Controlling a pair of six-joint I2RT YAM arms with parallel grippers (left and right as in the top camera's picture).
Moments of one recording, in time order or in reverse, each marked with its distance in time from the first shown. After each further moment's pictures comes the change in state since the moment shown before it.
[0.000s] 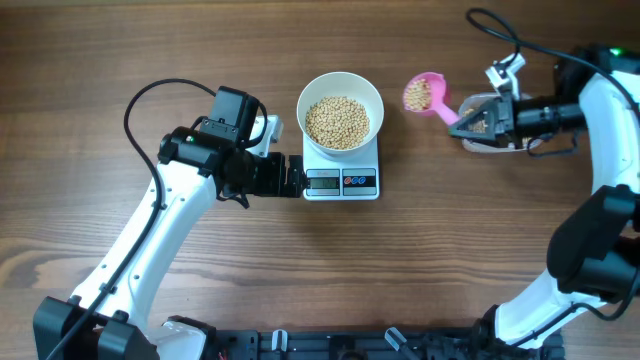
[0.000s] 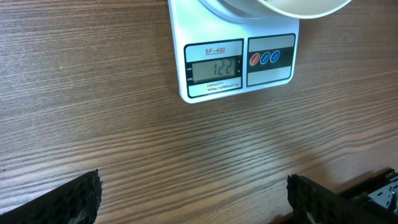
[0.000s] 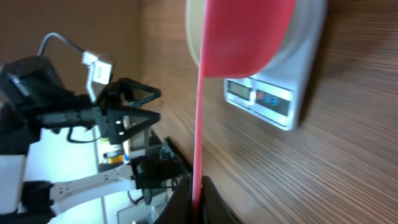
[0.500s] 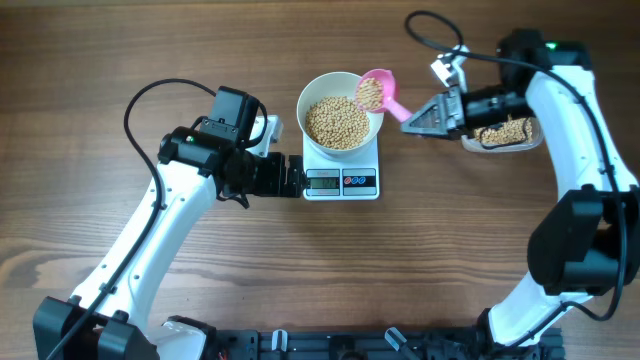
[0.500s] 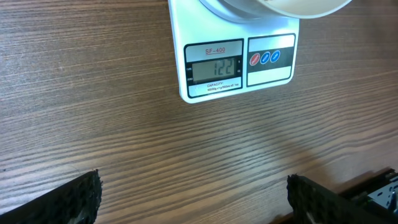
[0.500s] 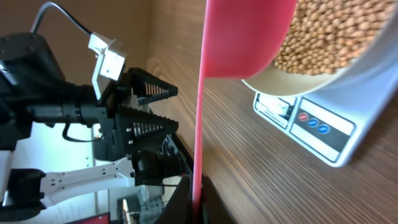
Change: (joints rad) left arm 0.000 0.000 0.000 0.000 0.000 0.000; right arm 0.227 0.000 0.002 0.189 -0.037 0.159
